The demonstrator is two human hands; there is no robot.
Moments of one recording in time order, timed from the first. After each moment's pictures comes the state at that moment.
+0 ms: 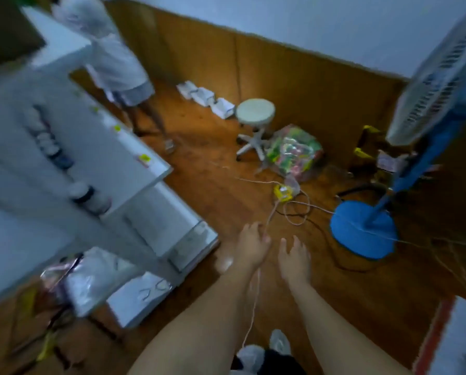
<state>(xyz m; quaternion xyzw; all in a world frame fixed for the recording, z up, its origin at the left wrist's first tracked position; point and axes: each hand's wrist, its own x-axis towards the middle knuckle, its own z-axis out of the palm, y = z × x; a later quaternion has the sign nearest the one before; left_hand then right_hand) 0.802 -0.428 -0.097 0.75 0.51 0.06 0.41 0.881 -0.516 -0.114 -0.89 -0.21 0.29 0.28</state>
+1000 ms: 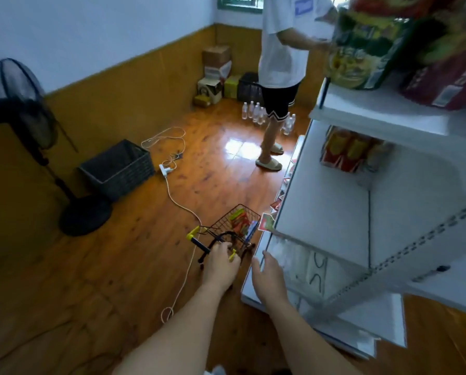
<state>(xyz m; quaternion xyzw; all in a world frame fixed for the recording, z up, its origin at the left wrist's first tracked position) 0.135 -0.405 -0.099 0.31 0.87 0.28 0.27 0.253 -0.352 -0.090 -0.55 -0.73 0.40 0.10</state>
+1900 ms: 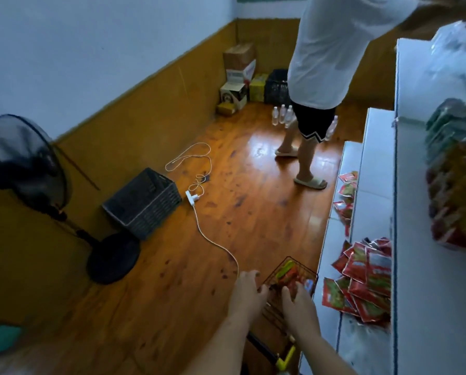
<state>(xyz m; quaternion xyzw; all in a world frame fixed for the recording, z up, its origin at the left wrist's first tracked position) -0.133 -0.218 -0.131 0.31 0.87 0.21 0.33 -0.017 -0.154 -0.161 -0.59 -0.67 0.45 0.02</state>
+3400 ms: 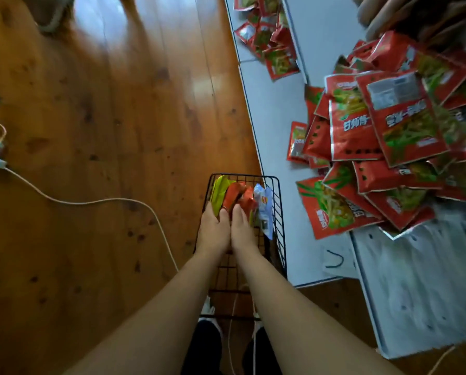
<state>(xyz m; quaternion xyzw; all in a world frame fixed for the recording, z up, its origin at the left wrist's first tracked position) -0.173 -0.003 -0.581 0.30 0.79 0.14 0.51 -0.111 -0.003 -0.595 -0.71 -0.23 0.64 0.17</state>
